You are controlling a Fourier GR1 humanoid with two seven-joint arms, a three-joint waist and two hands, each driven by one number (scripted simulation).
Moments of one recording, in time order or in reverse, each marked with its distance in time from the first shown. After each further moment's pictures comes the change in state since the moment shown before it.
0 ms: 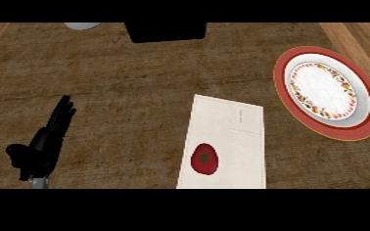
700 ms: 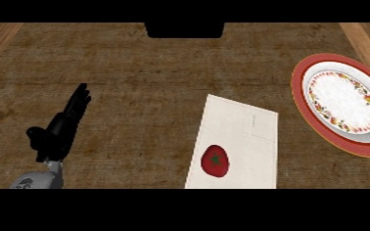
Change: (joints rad) left arm -0.109 -0.036 -0.021 0.043 -0.042 -0.039 0.026; right arm -0.095 0.085 0.052 -0.210 0.095 0.049 0.238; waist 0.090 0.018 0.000
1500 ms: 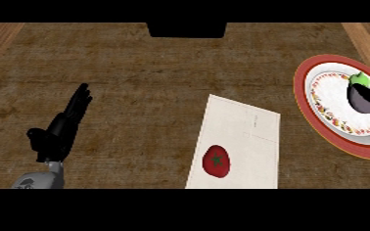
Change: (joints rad) left arm 0.003 -0.021 0.021 -0.004 -0.026 -0.025 -0.007; right arm -0.434 0.344 0.173 0.257 0.231 -0.095 0.214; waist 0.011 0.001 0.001
